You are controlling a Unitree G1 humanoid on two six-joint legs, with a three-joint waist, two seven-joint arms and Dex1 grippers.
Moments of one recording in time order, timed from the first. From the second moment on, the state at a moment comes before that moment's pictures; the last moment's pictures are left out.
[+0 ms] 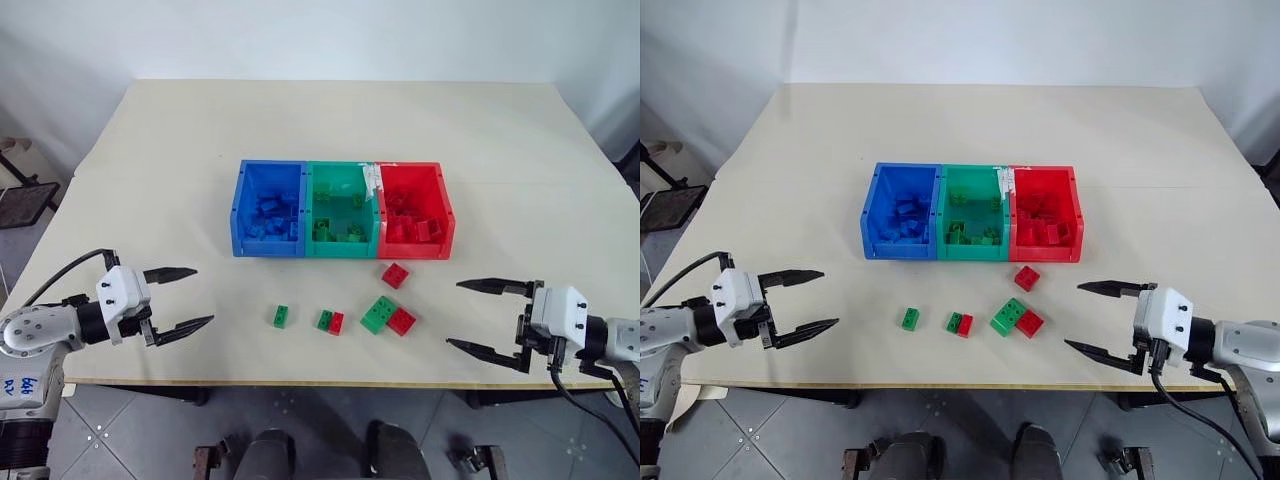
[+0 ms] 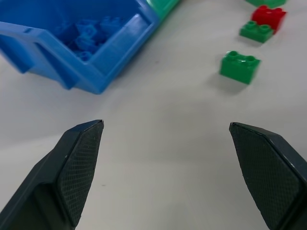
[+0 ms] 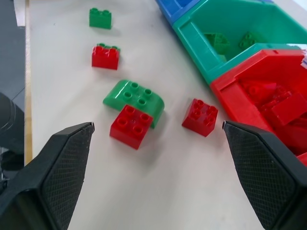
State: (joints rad) left arm -0.09 0.81 0.28 0.09 -0.35 -0.11 -1.12; right arm 0.08 -0.87 -0.27 -0.24 0.48 -0.06 1.18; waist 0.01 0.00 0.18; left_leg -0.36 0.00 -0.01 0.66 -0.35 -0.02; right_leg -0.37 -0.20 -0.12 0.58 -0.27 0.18
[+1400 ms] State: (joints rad) left arm -0.02 0.75 0.08 -0.24 -0.41 0.00 -1.14; right arm -0.06 -0.80 0.06 -0.34 0.31 0.44 0.89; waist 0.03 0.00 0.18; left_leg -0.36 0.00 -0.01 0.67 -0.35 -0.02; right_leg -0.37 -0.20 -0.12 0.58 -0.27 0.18
